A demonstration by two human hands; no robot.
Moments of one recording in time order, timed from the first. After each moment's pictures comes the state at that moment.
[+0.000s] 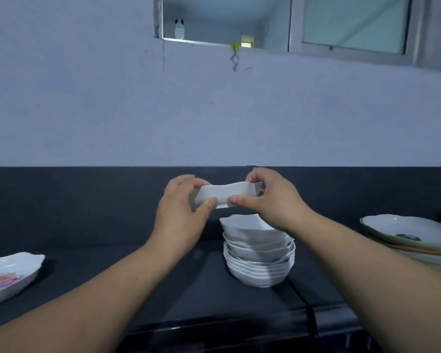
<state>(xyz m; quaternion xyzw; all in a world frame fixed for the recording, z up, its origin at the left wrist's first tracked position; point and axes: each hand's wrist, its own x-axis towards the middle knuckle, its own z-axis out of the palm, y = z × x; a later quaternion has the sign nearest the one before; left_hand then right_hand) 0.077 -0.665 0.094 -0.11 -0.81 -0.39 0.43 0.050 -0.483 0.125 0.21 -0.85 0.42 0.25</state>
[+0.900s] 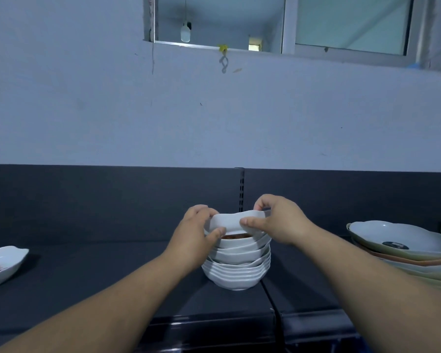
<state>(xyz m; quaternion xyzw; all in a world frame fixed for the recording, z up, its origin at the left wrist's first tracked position) 0.045 -0.597 0.057 -0.10 -0.90 -0.32 0.29 0.029 -0.405 0.106 0.16 -0.91 0.35 0.16</state>
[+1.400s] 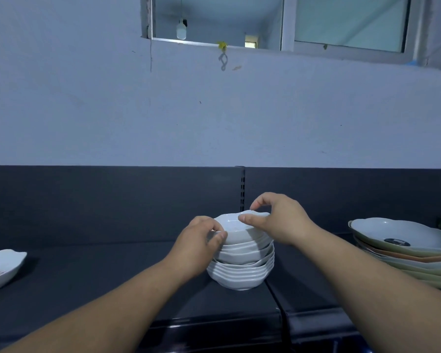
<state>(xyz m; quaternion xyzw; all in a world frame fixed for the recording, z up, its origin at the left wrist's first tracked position) 0.041 -0.606 0.046 -0.13 -0.90 -0.34 0.24 0.033 -0.414 0.105 0.13 -0.91 0.36 0.18</state>
